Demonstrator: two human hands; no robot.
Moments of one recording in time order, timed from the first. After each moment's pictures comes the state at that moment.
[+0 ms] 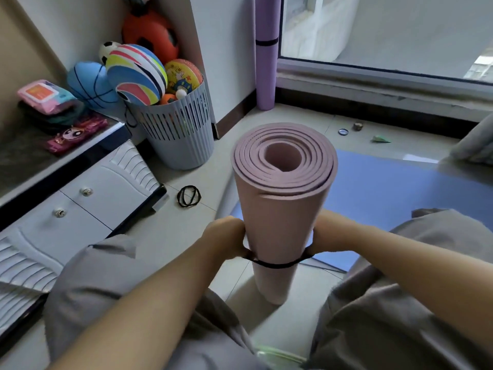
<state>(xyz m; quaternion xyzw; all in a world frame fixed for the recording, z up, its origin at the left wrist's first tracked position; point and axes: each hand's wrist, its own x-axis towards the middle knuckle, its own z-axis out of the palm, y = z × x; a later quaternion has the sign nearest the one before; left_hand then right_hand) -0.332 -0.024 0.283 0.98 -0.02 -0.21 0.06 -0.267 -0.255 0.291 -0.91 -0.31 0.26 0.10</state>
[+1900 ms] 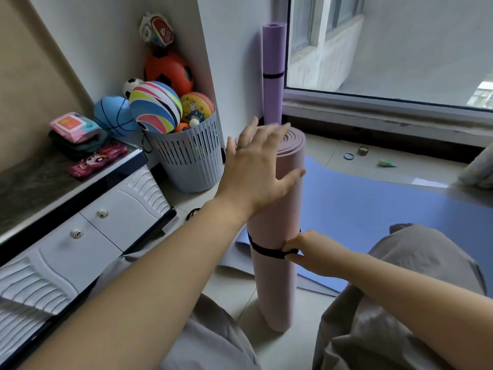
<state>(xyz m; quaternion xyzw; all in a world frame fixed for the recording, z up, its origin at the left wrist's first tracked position) -0.306 -0.059 0.436 0.96 -0.07 0.21 0.15 -0.293 -0.222 0.314 -0.91 -0.35 0.20 0.13</state>
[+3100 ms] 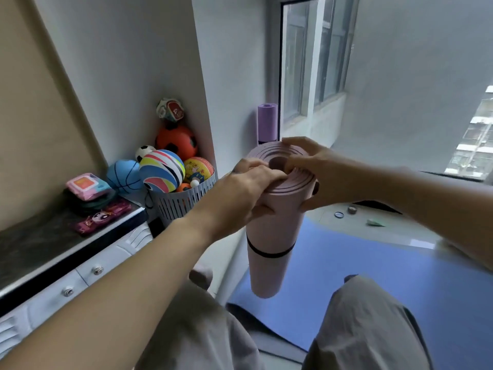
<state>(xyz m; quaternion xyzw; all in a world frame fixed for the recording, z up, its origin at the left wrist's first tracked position) -0.302 -0.046 0.517 0.91 -0.28 0.29 0.13 -0.207 -0.253 0.547 -0.85 -0.51 -0.11 0.09</state>
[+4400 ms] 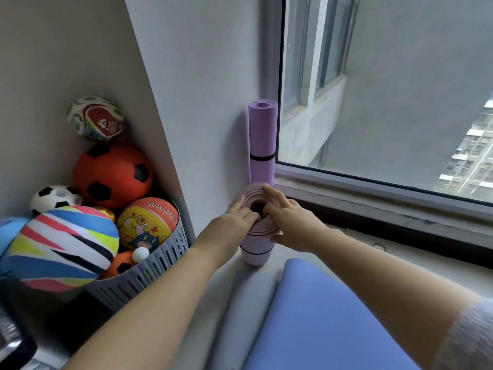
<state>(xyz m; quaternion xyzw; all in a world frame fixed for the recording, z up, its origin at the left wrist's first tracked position) 0.144 0.061 0.410 0.99 -0.15 0.07 0.02 0.203 -0.118 0.417 -0.93 -0.36 -0.01 0.08</state>
